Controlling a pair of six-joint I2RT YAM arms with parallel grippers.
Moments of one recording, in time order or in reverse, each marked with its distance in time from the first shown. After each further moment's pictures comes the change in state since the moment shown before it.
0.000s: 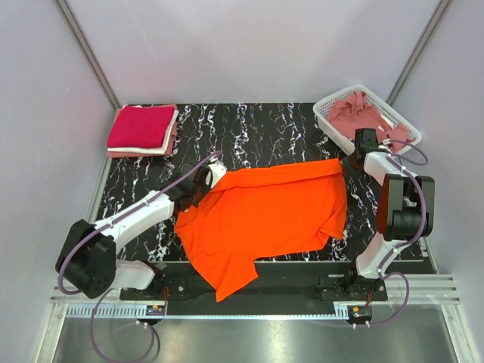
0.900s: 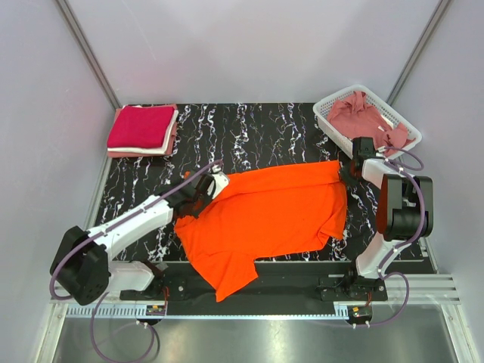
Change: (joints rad) left arm -0.074 -0.060 0.000 -0.172 0.029 -0.059; right arm 0.000 0.000 -0.101 0.058 -0.029 -0.066
